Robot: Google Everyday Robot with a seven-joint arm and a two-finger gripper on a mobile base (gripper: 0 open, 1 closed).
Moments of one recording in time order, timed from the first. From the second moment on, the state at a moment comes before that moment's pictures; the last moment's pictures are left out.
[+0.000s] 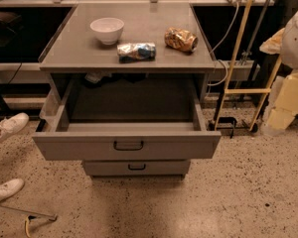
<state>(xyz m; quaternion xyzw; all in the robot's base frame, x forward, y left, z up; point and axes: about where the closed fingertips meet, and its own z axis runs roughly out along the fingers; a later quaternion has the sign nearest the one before) 0.438 -0.217 0.977 -0.60 0.78 -0.03 0.16</state>
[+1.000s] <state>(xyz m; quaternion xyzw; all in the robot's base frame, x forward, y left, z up) 0.400 -0.173 0.922 -0.65 0.74 0.01 0.18</state>
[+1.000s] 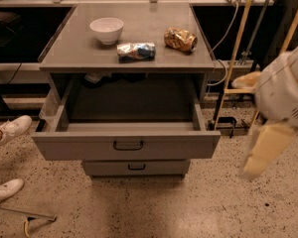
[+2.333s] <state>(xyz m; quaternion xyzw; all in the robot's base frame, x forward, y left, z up) 0.334 0.062 0.554 -0.62 0.73 0.27 0.07</state>
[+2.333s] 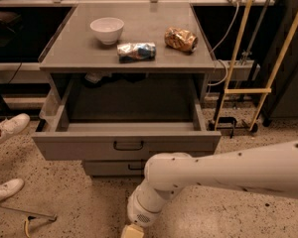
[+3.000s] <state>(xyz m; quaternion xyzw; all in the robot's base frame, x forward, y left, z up) 0.338 0.082 0.526 -0.58 0.76 0.28 0.07</state>
